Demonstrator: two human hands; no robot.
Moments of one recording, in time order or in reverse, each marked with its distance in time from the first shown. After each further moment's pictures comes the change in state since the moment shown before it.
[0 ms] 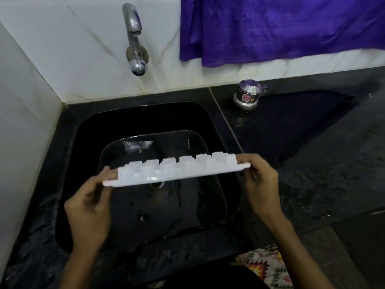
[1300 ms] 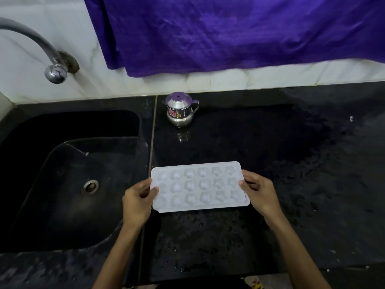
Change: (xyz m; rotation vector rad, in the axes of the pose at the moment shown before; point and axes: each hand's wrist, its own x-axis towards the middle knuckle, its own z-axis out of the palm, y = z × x) left_hand -0.085 0.072 0.359 0.157 -0.089 -0.548; right_hand 0.099 0.227 -0.254 0.136 -0.291 0.632
